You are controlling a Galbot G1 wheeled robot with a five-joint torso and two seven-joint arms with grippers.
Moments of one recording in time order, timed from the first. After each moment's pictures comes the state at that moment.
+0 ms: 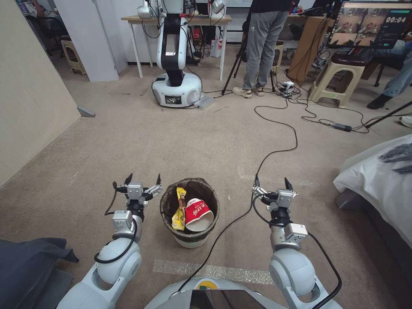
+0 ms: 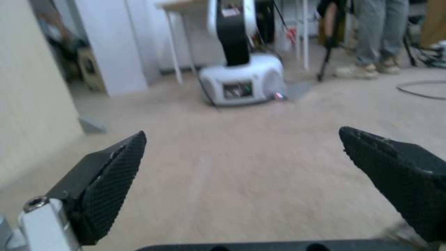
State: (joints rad) left arm 1.51 -1.07 -0.31 -2.16 -0.34 0.10 -0.44; right arm -1.59 1.27 0.38 2.14 0.17 0.08 0.41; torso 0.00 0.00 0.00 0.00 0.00
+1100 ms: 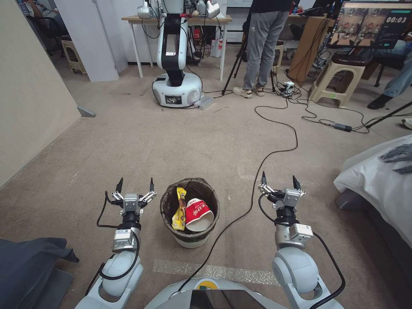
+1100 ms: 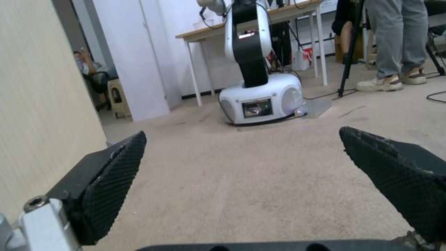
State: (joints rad) left arm 1.59 -1.17 -0.36 -2.05 -0.04 -0.17 -0.47; right arm -1.59 1.32 0.44 2.12 0.13 0.13 0.39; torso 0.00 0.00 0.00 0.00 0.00
